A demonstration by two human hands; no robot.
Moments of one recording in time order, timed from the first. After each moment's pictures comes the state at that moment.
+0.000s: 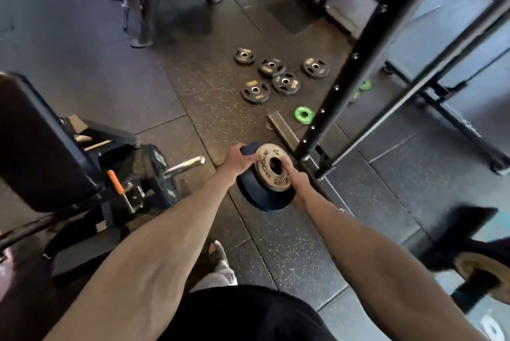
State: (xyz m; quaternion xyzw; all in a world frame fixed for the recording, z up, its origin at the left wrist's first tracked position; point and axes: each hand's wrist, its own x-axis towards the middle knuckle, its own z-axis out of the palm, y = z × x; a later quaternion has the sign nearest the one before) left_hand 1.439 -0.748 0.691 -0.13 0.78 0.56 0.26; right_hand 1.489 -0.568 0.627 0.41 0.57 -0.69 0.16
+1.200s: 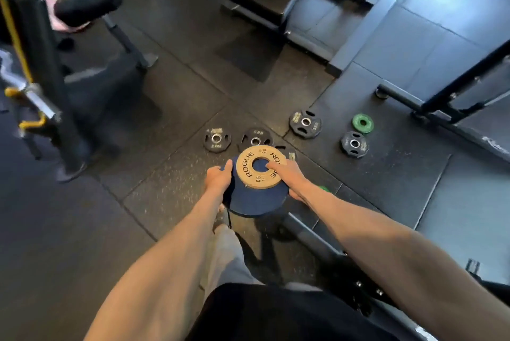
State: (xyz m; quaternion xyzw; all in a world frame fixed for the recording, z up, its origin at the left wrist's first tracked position) left_hand 0.569 -0.680 0.633 -0.21 0.79 0.47 0.33; right_hand 0.641 -0.501 0.620 0.43 0.61 -0.66 0.10
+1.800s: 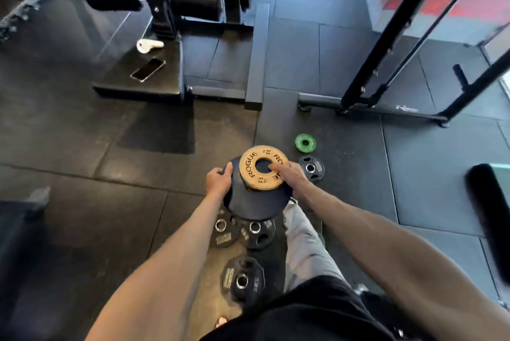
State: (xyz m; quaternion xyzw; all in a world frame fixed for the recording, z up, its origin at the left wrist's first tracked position) left_hand 0.267 -0.339 0.673 0.11 0.83 0.39 0.39; right_hand 0.421 -0.219 0.661 0.56 0.47 -0.67 -0.14
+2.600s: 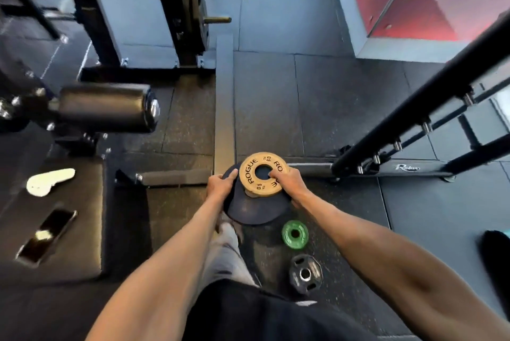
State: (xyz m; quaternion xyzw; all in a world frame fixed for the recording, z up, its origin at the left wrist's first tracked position) left_hand 0.009 0.333 0.633 0.10 0.79 0.36 0.48; right_hand 0.181 0.424 0.634 0.61 0.50 -0.59 -0.17
